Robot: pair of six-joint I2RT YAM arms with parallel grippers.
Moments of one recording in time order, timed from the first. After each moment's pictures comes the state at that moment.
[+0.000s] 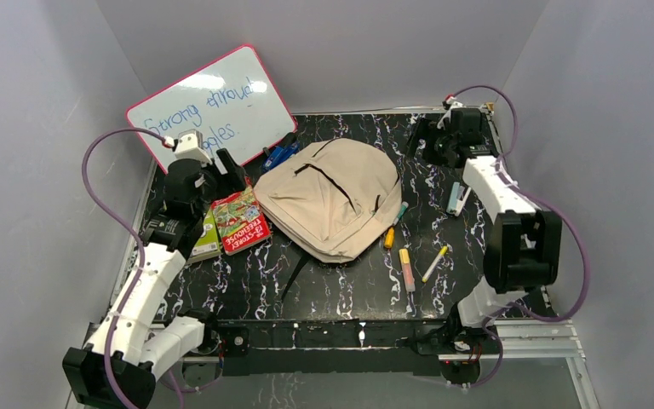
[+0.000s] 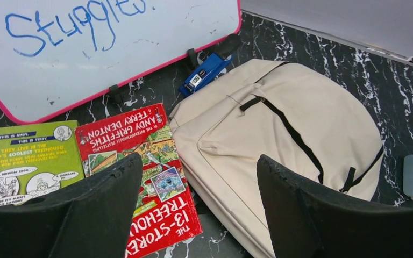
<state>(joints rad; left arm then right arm) -0.23 0.96 0.91 -0.32 -0.16 -0.39 0.08 1.59 1.24 -0.28 -0.22 0.32</state>
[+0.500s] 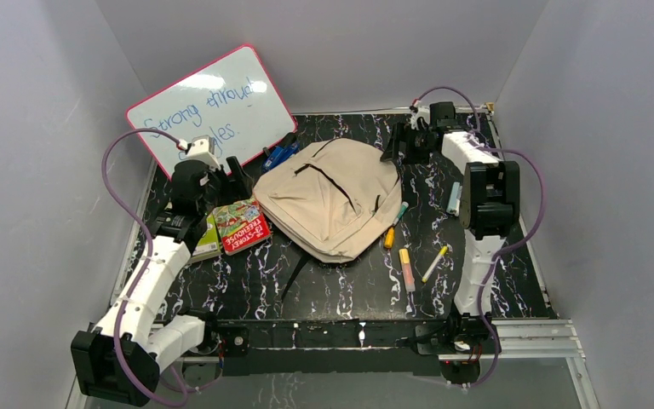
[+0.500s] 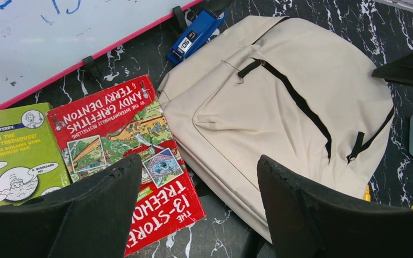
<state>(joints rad) -0.20 1.00 0.84 -0.28 -0.01 -0.35 0.08 2.11 1.65 -0.42 -0.53 0.14</state>
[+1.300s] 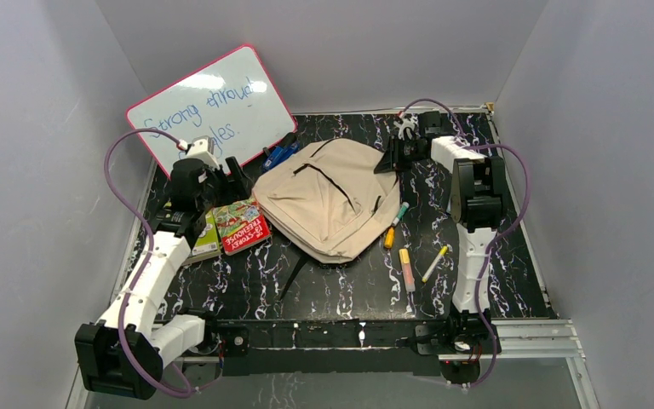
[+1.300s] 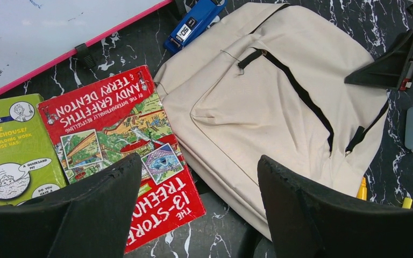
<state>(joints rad) -0.15 1.04 0.84 -0.28 0.08 -0.36 0.12 2.27 1.70 -0.43 -0.78 0.11</state>
